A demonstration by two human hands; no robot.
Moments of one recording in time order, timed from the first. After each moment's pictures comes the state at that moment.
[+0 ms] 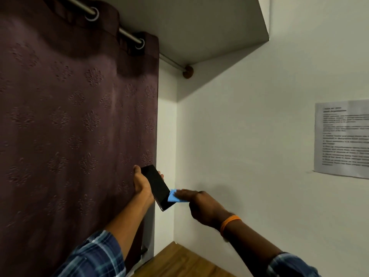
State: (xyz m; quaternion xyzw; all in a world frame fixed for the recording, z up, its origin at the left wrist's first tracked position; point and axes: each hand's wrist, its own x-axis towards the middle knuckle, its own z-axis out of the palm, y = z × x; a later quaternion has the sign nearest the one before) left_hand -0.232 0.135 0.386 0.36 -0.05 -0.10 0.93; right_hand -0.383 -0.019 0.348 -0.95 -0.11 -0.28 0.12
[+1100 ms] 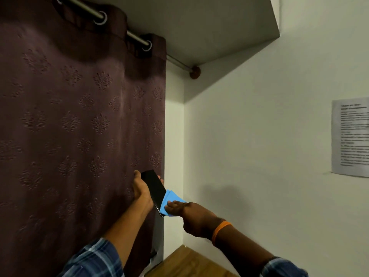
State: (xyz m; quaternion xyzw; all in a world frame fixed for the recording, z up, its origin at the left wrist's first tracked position) left_hand -0.198 0.163 0.372 0.40 -0.04 -0.08 0.91; right_hand -0.334 0.019 0.330 -0.97 -0.16 -0.17 0.05
